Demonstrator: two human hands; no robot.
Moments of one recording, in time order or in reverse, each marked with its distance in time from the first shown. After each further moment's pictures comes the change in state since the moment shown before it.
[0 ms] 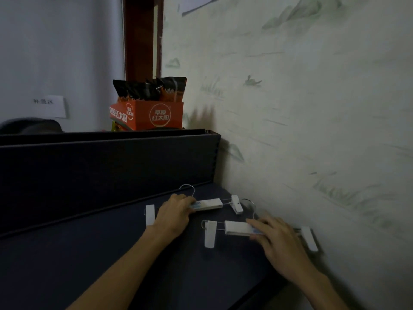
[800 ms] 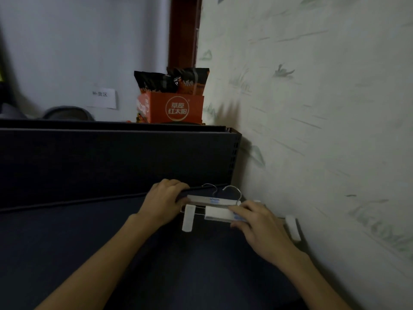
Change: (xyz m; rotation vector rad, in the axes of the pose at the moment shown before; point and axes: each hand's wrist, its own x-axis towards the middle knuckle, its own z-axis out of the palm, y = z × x) left_hand 0.018 -0.017 -0.012 0.155 0.159 -0.133; right_hand 0.092 0.006 0.017 0.158 -0.106 -0.330
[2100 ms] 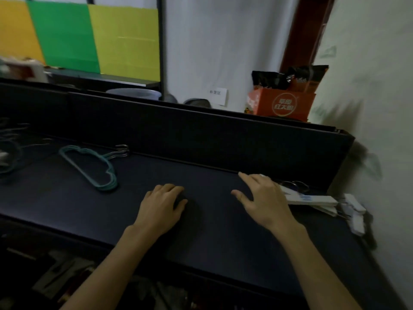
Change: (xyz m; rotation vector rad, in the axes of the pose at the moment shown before) left_hand -0.213 -0.022 -0.090 0.303 0.084 -0.632; right_hand 0.046 -0.136 0.036 0.101 -0.061 -0.298
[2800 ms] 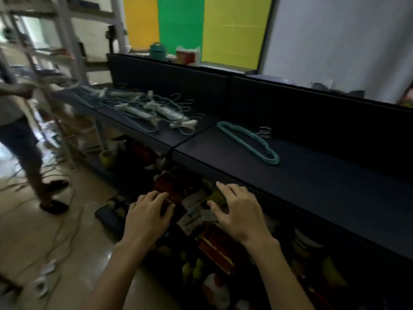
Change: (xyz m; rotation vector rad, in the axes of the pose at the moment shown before) left_hand -0.275 -0.308 -0.118 0.113 0.154 -0.523; right_hand -0.068 -0.410 0.111 0.287 -0.164 -0.382
